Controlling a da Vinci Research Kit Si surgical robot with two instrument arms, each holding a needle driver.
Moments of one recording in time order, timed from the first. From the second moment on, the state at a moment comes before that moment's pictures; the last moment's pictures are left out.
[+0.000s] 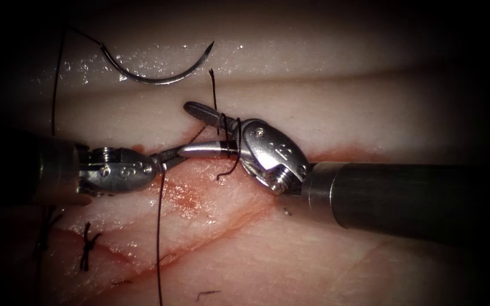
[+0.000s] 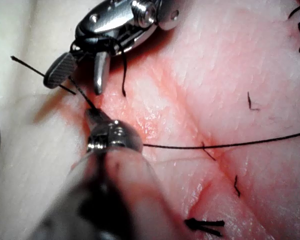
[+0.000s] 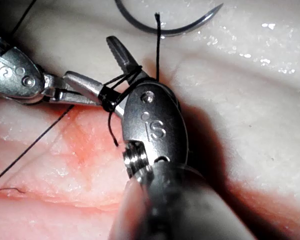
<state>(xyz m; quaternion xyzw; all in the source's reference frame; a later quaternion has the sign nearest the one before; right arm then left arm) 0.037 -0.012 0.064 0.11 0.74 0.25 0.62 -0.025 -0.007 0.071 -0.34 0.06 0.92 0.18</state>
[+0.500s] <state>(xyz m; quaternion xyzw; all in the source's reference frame) 0.035 -0.011 0.065 0.04 0.68 0.30 0.66 -0.027 -0.005 0.072 -0.34 0.07 0.91 0.21</state>
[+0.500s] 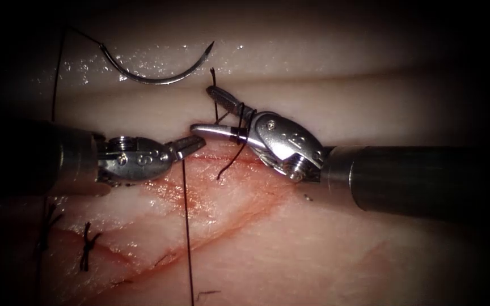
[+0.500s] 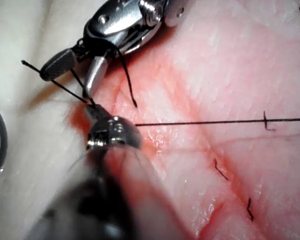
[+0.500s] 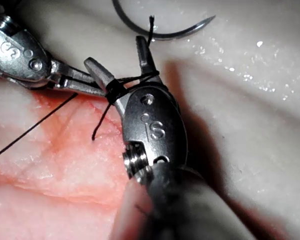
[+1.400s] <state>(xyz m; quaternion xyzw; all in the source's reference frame) 0.036 -0.010 0.067 0.03 0.66 0.35 0.66 -0.027 -0.003 0.072 -0.34 0.06 0.91 0.22</state>
